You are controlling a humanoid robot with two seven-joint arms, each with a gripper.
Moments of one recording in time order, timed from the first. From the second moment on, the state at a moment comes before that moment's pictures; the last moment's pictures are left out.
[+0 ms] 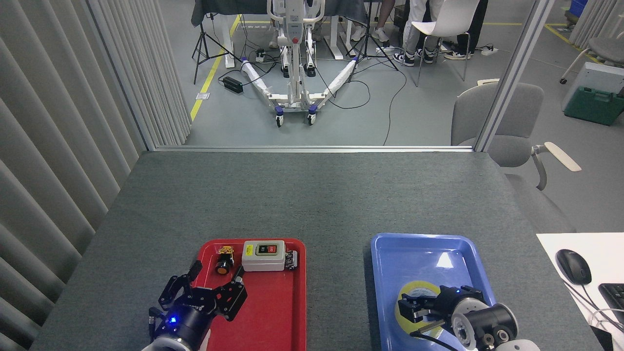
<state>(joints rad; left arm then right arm) 0.01 0.11 -0.11 -1.63 -1.25 -0.11 -0.12 -0.11 -0.18 0.13 -1.68 1.30 -0.03 0.97</state>
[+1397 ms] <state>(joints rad) 0.06 0.16 -0.04 -1.65 -1.24 -0.13 0.19 0.11 -0.12 -0.04 -1.70 1.38 -0.10 0.01</state>
